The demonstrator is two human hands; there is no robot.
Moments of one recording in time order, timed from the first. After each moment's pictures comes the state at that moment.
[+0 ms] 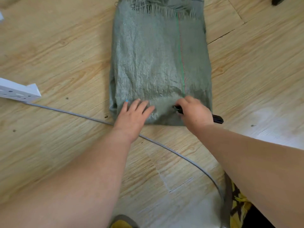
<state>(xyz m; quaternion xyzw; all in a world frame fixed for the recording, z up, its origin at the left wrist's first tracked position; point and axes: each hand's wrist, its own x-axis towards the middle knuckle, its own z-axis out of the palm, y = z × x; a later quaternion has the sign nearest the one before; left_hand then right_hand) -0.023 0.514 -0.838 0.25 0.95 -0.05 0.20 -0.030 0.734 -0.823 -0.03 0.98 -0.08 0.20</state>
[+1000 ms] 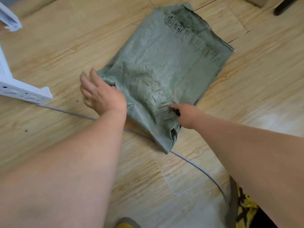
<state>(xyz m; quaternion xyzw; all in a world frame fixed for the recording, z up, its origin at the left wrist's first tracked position) -0.083 0.482 -0.797 -0.34 0.92 0.17 -0.07 -0.060 0.705 -0.821 0.01 0.90 -0.14 0.42</state>
